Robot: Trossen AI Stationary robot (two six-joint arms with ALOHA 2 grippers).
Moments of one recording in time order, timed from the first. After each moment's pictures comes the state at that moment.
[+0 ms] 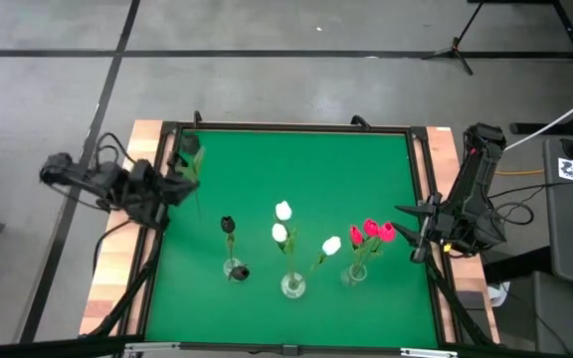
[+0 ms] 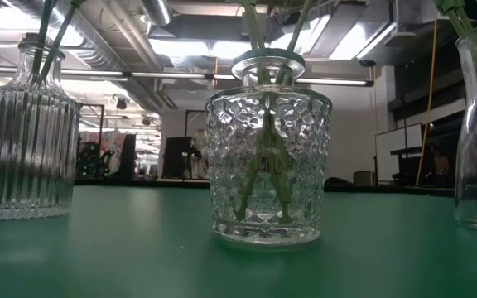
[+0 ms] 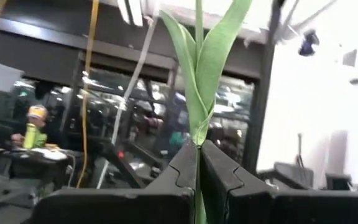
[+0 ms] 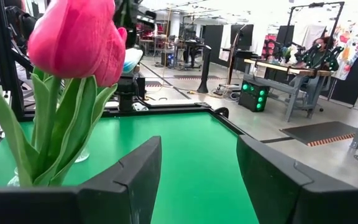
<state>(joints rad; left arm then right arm) -0.29 0.39 0.41 0.44 -0.31 -0.09 1.24 0.61 0.30 0.50 1.56 -0.24</state>
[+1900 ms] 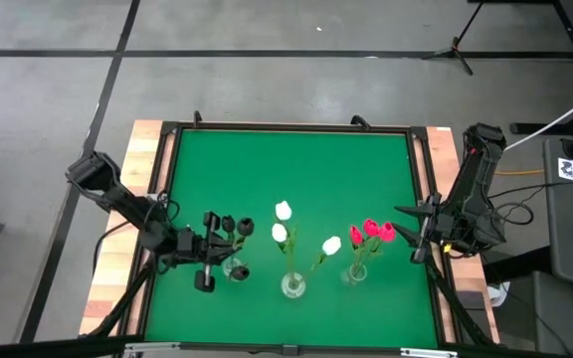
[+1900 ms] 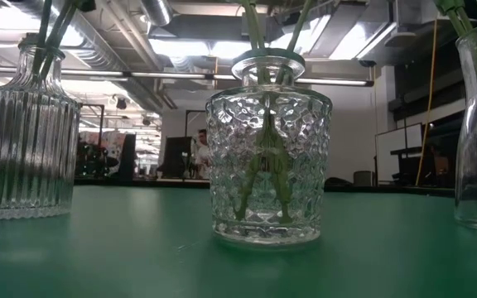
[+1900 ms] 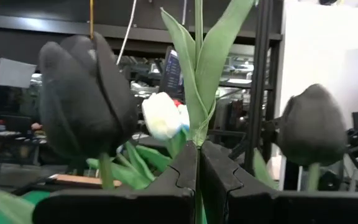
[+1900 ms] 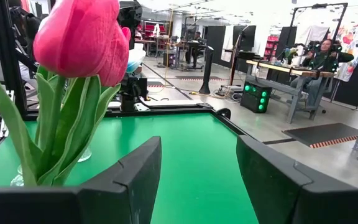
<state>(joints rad) -0.72 1.46 0.39 1.57 -0.76 0.23 1.24 0.61 0.30 0.49 1.55 -0.23</state>
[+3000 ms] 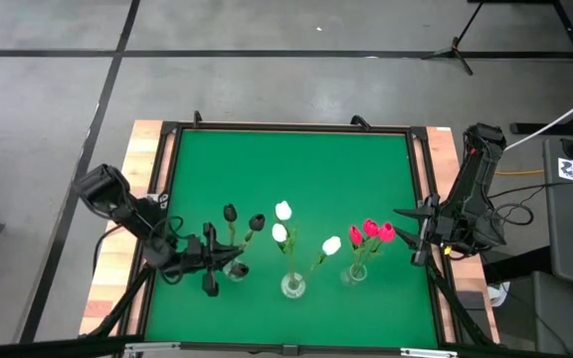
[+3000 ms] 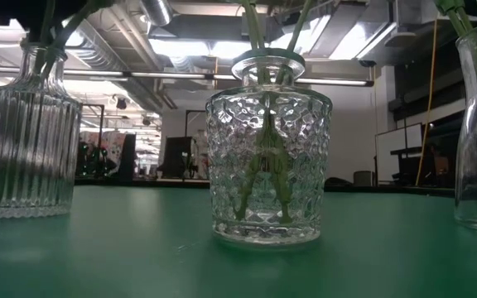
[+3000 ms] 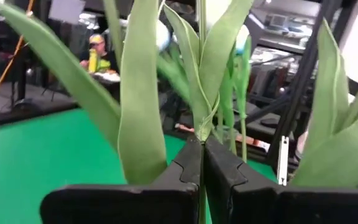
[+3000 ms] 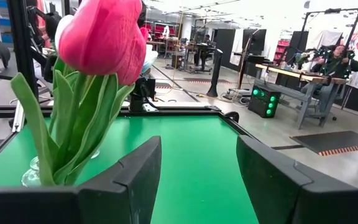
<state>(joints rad) -0.82 1.62 0.35 1.55 -1.06 -0.02 1.24 0.61 0.30 0.47 1.51 -0.23</state>
